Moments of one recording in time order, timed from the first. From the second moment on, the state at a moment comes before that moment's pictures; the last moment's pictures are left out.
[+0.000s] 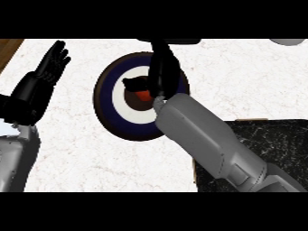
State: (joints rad) left arm -0.35 0.29 0.02 -1.54 0.07 -0.06 0.09; right arm -1.04 0.00 0.63 -0.82 0.39 -0.90 0.65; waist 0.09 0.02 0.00
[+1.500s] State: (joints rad) left arm -0.25 0.28 0.09 -1.62 0.05 -0.06 0.12; right arm -0.25 -0.19 0.37 -1.49 -0.06 -0.86 -0.12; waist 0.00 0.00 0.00
